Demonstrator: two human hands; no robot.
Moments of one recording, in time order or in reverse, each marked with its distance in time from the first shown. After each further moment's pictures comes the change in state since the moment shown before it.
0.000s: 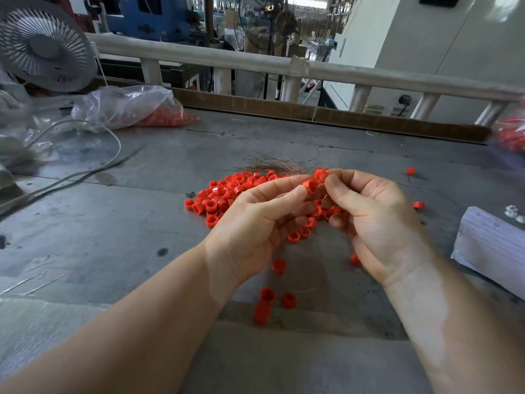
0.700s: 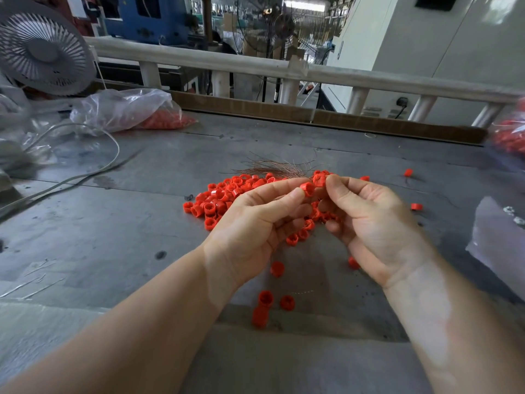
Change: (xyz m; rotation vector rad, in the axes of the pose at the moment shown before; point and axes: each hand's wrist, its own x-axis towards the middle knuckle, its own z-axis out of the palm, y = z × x) left_hand 0.000 0.000 0.002 -0.017 0.052 -0.008; right_hand 0.000 -0.001 -0.002 0.107 -0.018 0.128
